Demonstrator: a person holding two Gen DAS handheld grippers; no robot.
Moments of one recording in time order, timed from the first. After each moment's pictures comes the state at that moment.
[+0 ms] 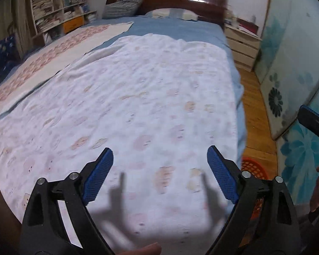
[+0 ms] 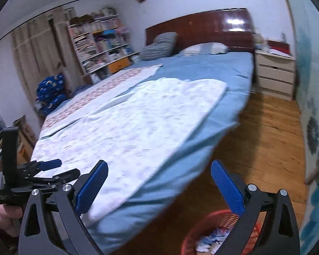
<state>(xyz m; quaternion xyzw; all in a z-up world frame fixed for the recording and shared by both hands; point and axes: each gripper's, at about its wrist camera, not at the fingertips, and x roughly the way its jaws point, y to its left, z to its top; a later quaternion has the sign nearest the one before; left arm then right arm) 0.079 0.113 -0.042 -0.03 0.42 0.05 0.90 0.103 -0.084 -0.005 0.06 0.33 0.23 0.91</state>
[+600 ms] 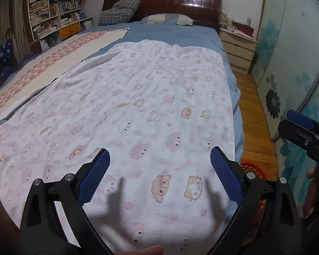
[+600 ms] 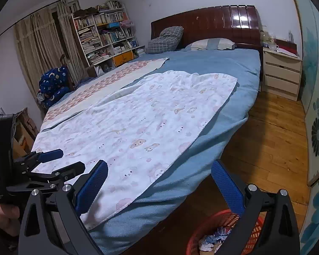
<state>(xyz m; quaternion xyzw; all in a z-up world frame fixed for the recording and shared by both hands) 0.074 0.106 -0.041 -0.02 0.40 0.03 0.92 0.110 -0.062 -0.016 0.05 0.34 0.24 0.91</state>
